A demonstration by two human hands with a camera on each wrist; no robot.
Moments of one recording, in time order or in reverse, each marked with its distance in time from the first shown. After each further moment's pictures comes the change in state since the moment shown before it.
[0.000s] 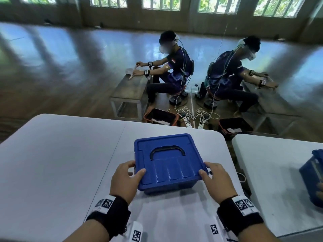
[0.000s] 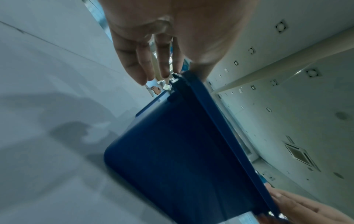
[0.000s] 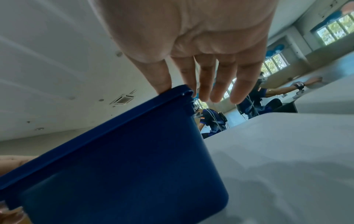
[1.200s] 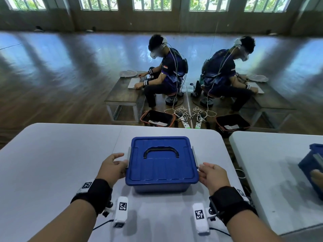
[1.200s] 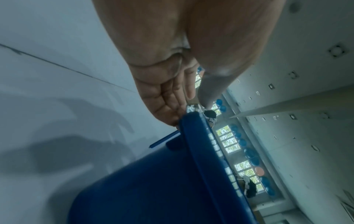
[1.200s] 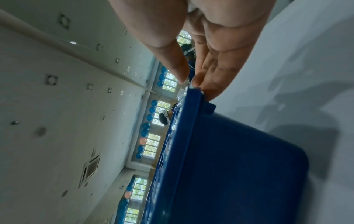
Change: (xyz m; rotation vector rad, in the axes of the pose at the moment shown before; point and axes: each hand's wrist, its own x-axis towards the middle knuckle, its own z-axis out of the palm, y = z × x) left_hand 0.087 -0.016 -0.017 -0.340 -0.167 -0.229; right_hand 0.028 -0.009 0.015 1.127 0.074 0.540
